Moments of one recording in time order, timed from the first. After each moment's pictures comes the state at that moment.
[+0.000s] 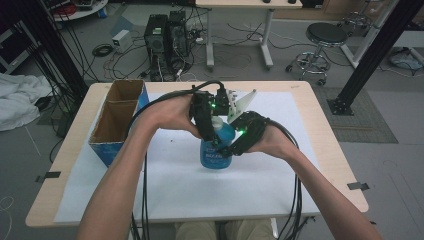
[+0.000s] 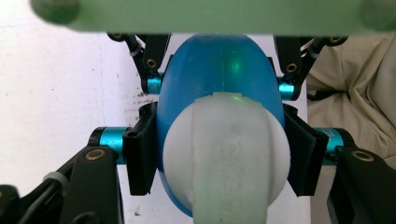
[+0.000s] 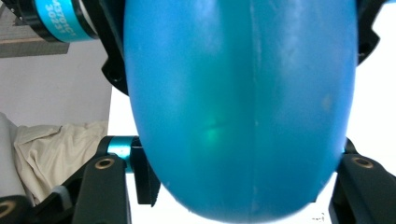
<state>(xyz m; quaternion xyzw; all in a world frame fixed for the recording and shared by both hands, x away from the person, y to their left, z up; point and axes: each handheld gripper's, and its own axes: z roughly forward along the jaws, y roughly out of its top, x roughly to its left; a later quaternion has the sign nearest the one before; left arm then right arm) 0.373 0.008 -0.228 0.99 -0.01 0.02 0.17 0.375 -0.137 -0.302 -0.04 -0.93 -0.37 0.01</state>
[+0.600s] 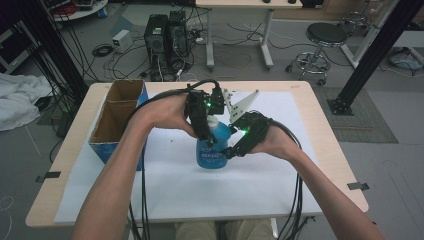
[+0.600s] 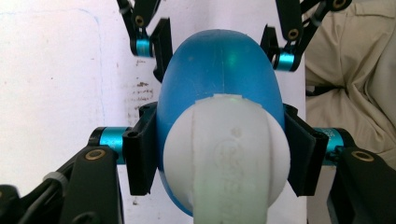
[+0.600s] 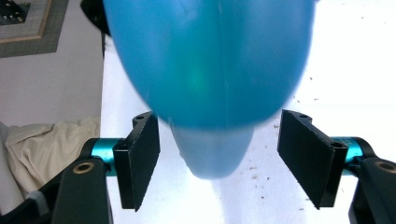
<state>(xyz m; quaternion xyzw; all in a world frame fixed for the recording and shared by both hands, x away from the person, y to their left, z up) 0.373 0.019 -0.223 0.99 0.00 0.02 0.16 0.375 -0.145 -0.303 -0.06 -0.93 -0.36 0.00</state>
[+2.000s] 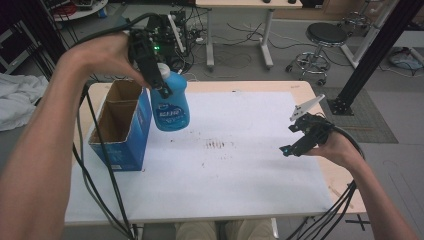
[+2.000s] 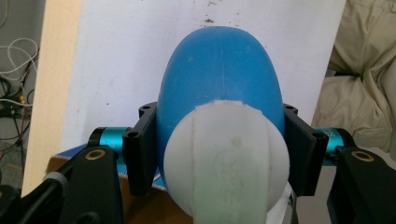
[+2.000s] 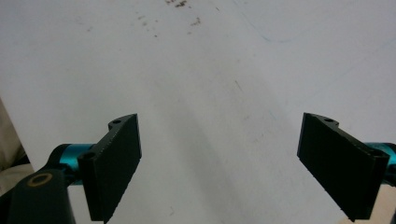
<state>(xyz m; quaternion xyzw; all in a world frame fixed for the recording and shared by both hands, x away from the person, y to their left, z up) 0.404 0.115 -0.110 0.98 0.12 0.06 0.13 0.372 -0.292 -0.312 -0.25 -0.93 -0.26 -0.09</state>
